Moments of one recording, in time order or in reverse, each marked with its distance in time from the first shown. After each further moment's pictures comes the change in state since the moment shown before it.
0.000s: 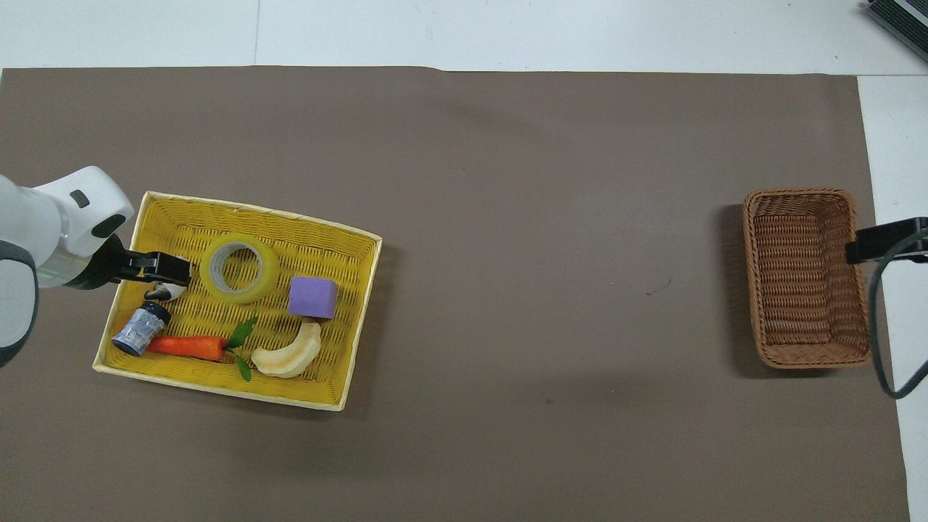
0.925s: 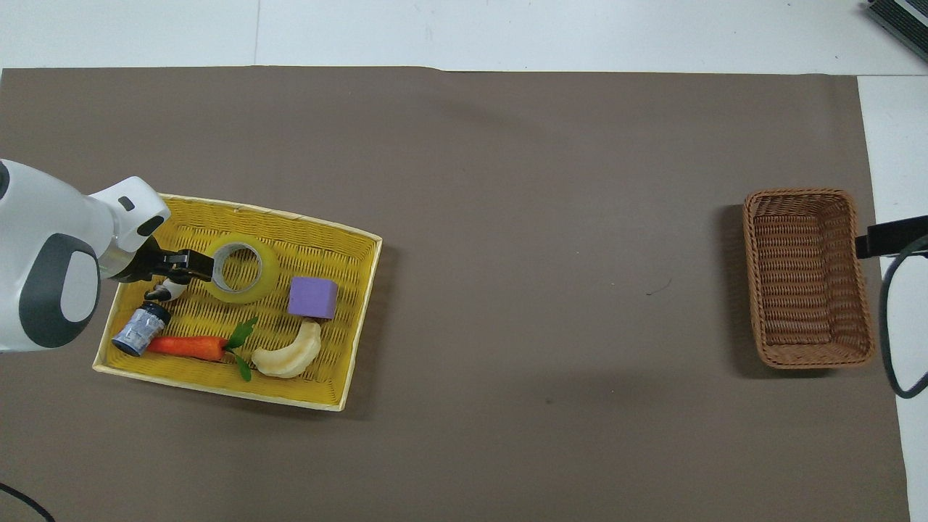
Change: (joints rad) left arm 0.022 0.154 0.002 -0.045 0.000 0.173 -0.009; right arm -0.006 -0.008 -0.004 -0.007 0.000 0.034 -0.023
